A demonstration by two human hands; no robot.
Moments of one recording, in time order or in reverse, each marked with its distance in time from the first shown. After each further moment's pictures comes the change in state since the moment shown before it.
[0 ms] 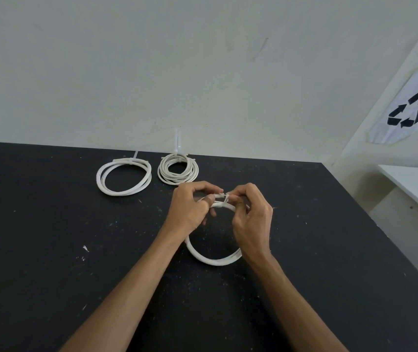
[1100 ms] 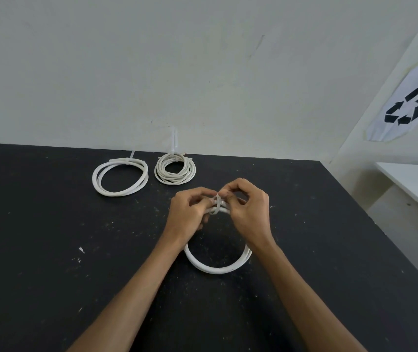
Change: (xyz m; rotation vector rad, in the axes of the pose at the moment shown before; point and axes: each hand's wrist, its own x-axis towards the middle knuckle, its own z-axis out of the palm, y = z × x) left_hand -0.010 -0.010 0.006 -0.180 -0.018 -0.065; right_hand 0.020 -0.012 -0.010 0.065 -0.183 0.157
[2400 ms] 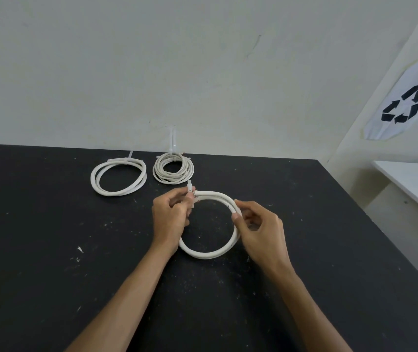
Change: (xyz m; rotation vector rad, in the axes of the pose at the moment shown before) left_hand 0.006 -0.031 -0.009 -0.186 0.311 -0.073; right_hand -0.046 0.024 -0.029 -0.092 -0.024 0.208
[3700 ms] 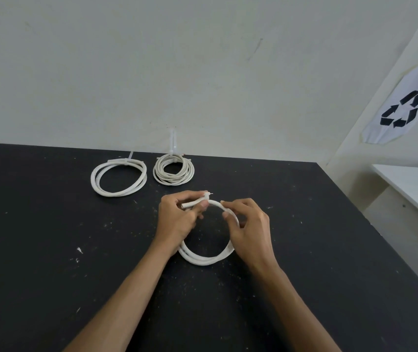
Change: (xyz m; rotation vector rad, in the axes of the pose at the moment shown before) left_hand -0.006 0.010 0.001 0.156 -0.149 0.087; right_hand 0.010 -0.007 0.024 -0.131 0.023 -0.153
